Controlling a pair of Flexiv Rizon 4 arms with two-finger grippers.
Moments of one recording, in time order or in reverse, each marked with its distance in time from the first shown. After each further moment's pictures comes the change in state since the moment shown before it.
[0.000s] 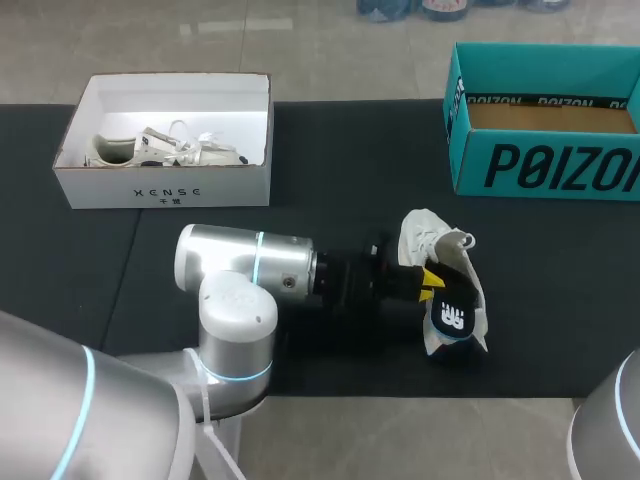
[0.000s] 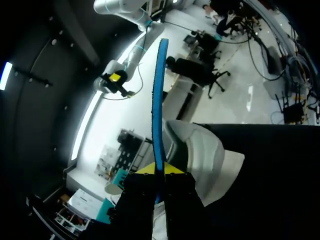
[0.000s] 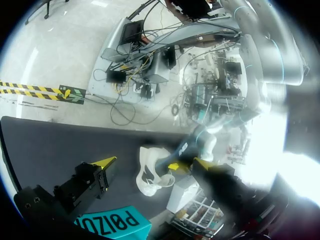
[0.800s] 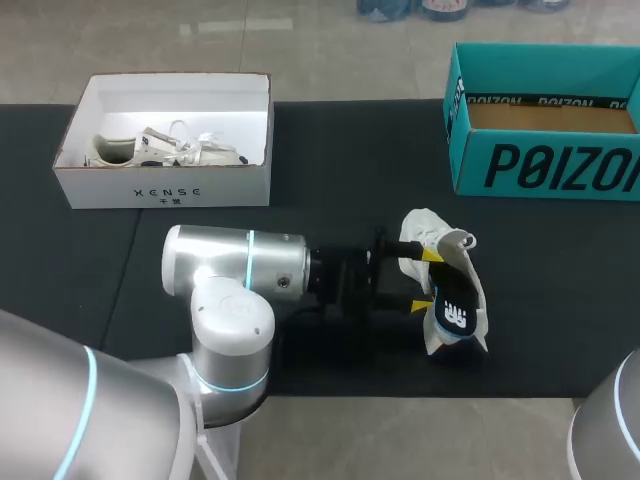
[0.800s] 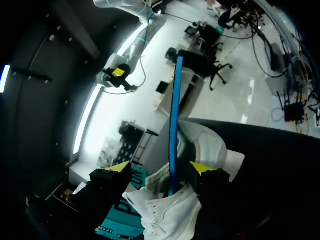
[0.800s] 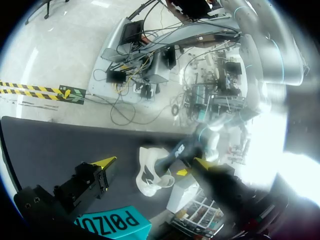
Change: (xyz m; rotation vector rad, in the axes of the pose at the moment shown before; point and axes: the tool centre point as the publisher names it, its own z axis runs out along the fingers) left arm -0.013 -0.011 -0.014 -0.079 -0.005 0.005; right arm 0.000 0.000 0.000 0.000 0.000 0.000
